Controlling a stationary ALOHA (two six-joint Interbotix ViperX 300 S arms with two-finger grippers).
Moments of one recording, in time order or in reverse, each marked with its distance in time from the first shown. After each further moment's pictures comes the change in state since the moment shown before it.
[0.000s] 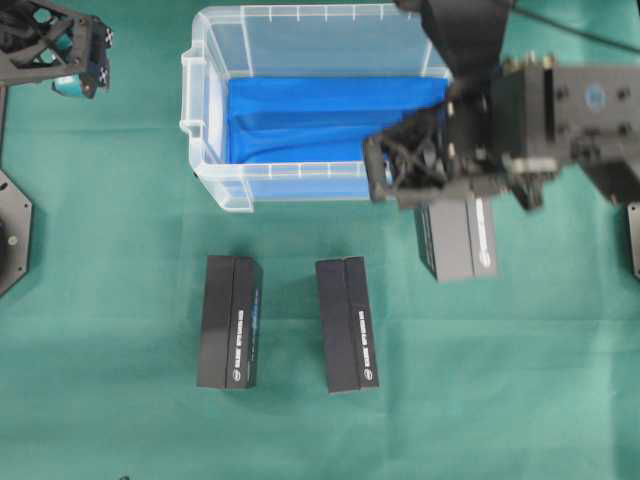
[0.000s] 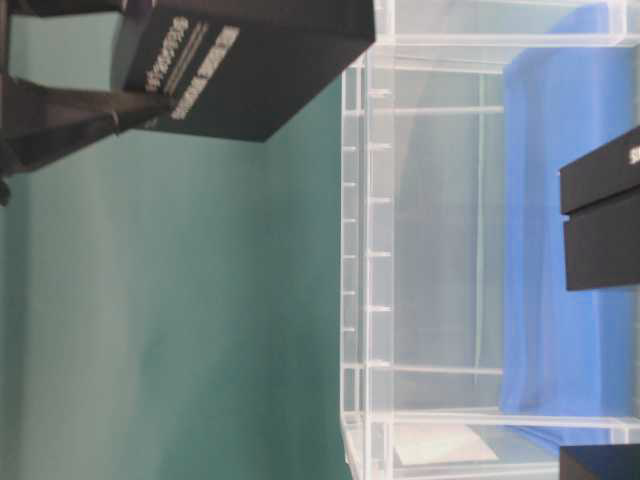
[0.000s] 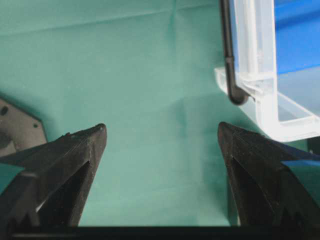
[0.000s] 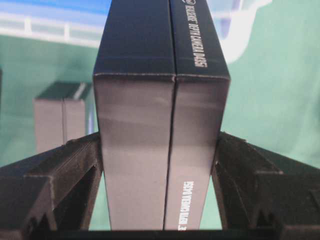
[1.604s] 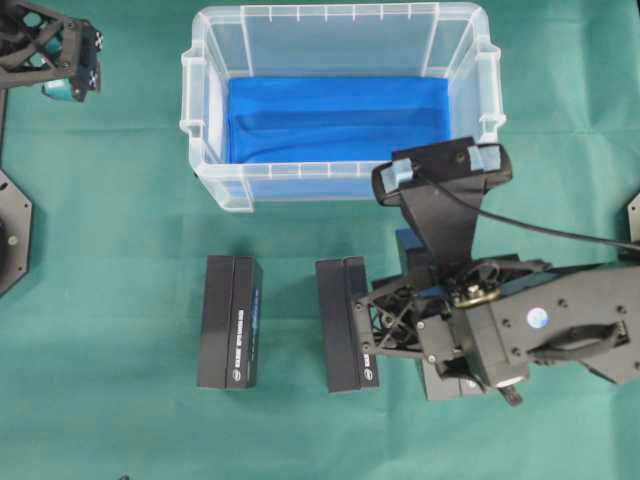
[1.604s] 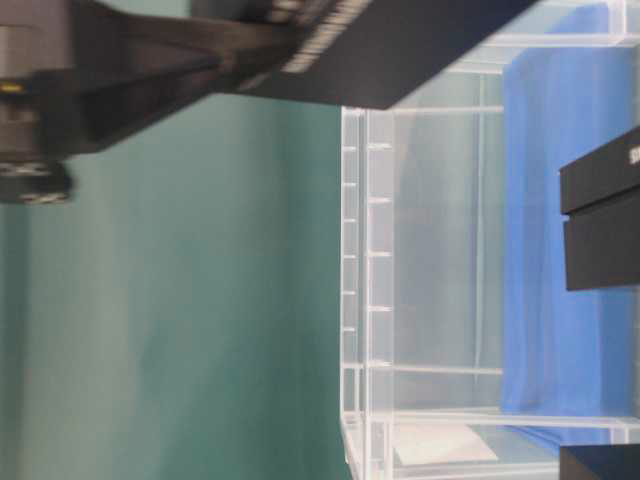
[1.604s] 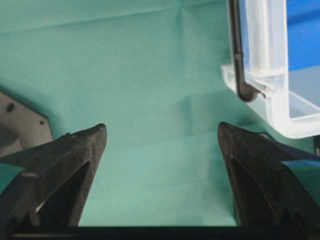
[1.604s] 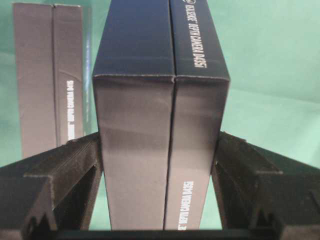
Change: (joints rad) left arm 0.000 -0.032 0.029 0.000 0.006 -0.002; right arm 0.225 0.095 0.117 0.029 -0.120 0.267
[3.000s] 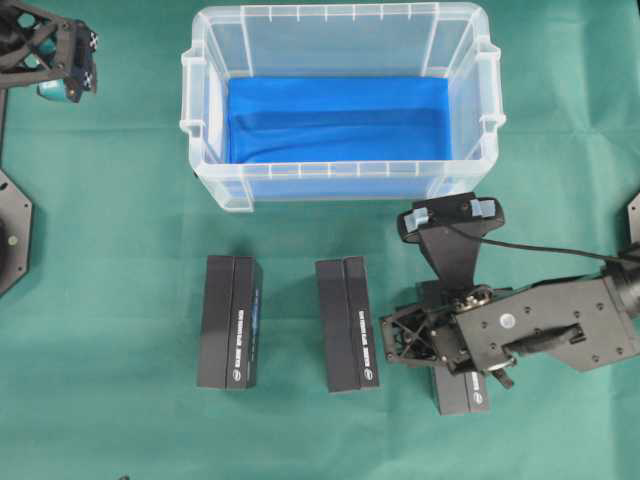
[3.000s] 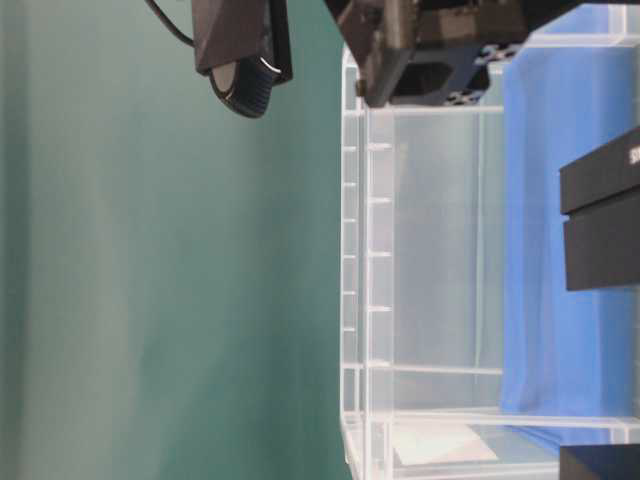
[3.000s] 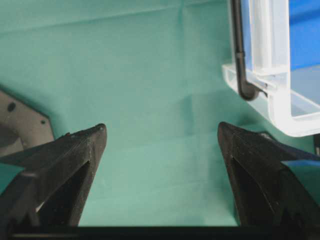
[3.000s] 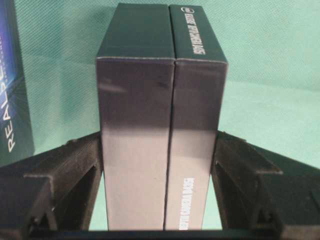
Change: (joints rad) left arm 0.000 -0.011 0.005 0.000 0.000 0.000; right arm 0.008 0.000 0.405 0.115 -0.422 0.058
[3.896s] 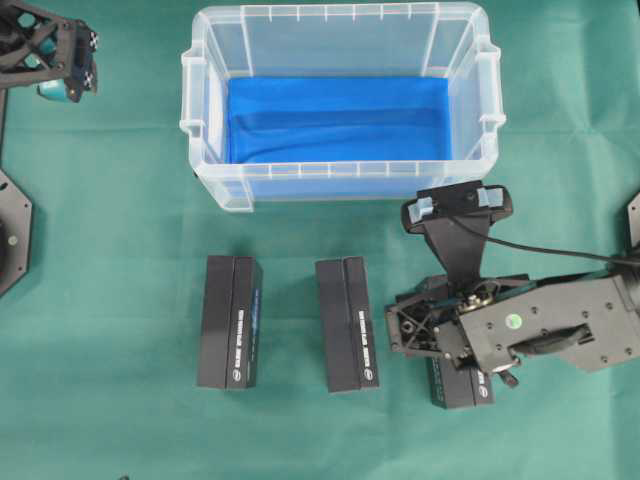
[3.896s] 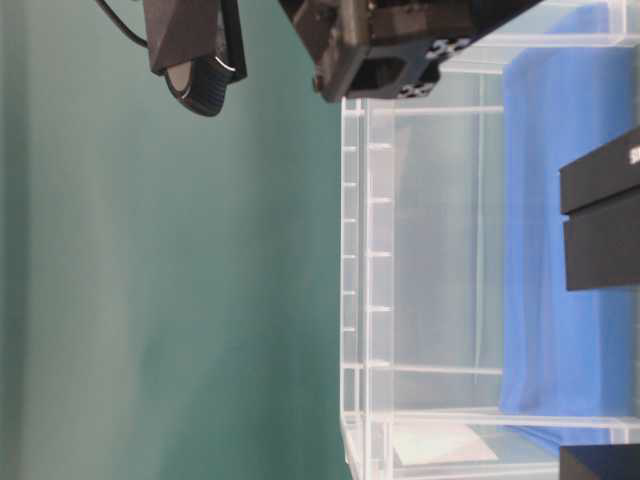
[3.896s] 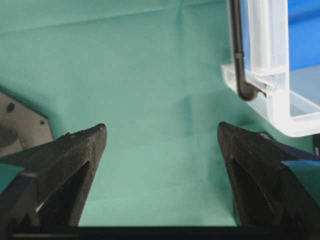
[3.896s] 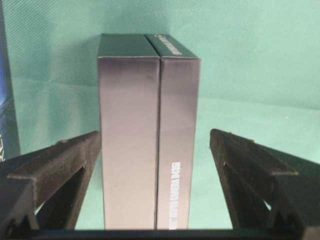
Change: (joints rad) left arm 0.000 0.000 0.000 0.000 -0.005 0.000; right arm 0.000 -0.015 -0.032 -0.060 0.118 0.012
